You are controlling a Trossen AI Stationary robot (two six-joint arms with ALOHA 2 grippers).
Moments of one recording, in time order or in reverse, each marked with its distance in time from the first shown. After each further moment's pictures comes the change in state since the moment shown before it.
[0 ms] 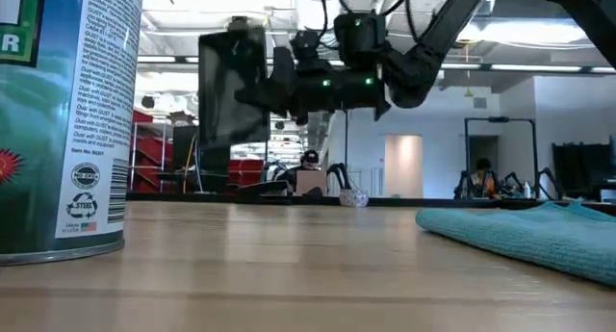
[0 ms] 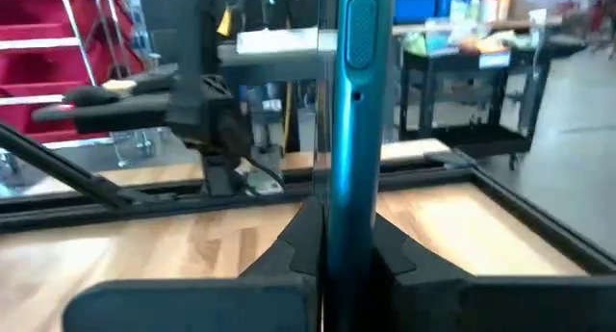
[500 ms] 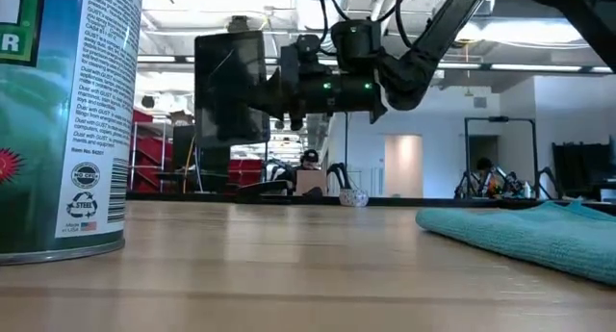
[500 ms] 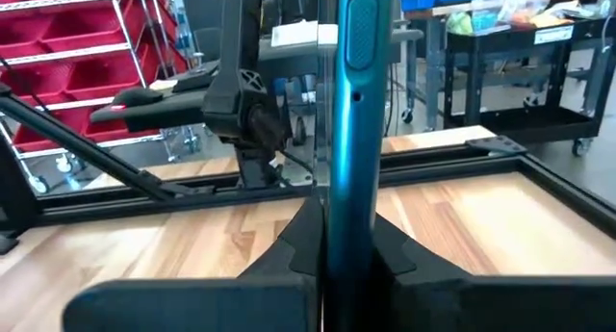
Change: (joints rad) left arm 0.031 -0.158 -0.173 0.129 -0.053 0.025; right arm -0.081 0.043 0.043 -0.044 -0.176 0.054
